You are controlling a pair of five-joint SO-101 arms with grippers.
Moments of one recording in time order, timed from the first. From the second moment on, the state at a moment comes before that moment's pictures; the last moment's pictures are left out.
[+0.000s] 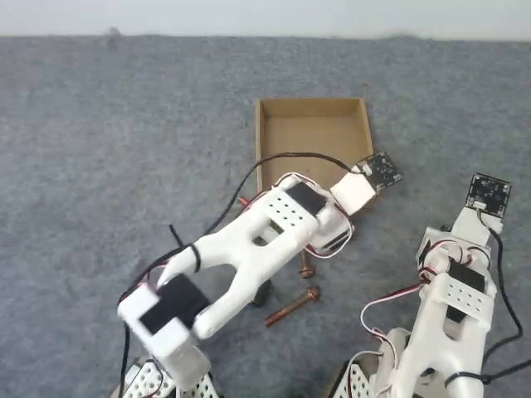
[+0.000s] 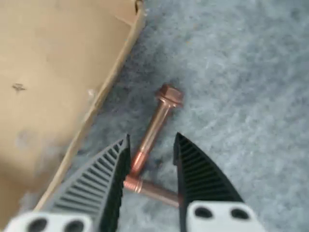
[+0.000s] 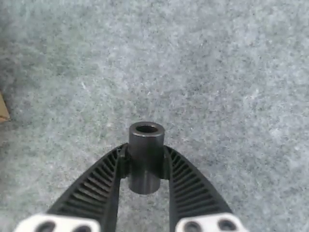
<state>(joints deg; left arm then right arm) 38.7 12.2 17.2 57.1 -9.1 24.4 -42.8 74.5 30.3 5.9</state>
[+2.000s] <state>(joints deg) 34.8 9.4 9.5 78.2 -11.8 23.3 -42.8 74.9 30.3 5.9</state>
